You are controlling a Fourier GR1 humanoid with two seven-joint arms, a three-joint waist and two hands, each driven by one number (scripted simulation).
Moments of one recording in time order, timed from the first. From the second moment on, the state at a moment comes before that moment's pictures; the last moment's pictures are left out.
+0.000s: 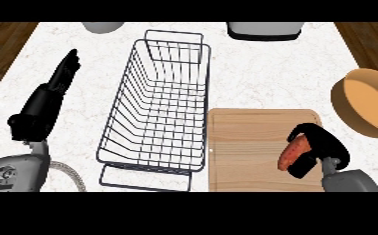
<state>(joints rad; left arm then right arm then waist) -0.19 0.27 0.09 -1.57 -0.15 -0.10 -0.01 -0.10 -0.38 0.21 -1.40 0.55 0.29 0.73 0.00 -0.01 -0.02</state>
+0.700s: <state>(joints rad) -0.22 0.27 0.10 -1.56 -0.15 -0.11 0.01 -0.22 -0.54 0.28 -1.33 0.82 0.09 0.33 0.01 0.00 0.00</state>
